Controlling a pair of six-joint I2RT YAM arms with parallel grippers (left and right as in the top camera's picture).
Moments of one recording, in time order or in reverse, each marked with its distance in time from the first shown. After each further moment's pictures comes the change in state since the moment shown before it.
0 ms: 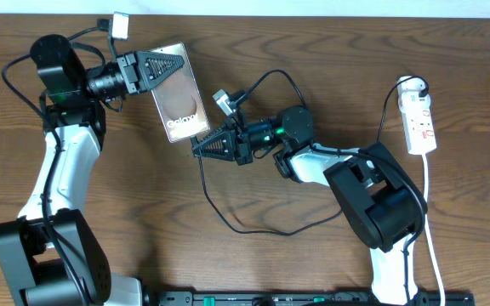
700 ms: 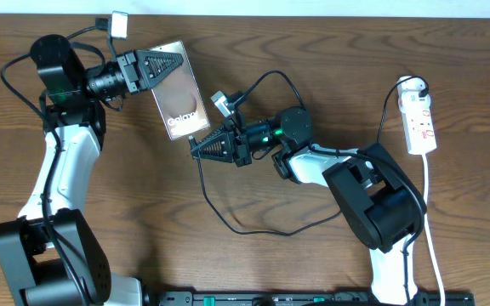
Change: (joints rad) left arm 0.000 0.000 0.000 0.000 -0.026 0.014; right arm 0.009 0.000 0.000 0.001 -0.003 0.002
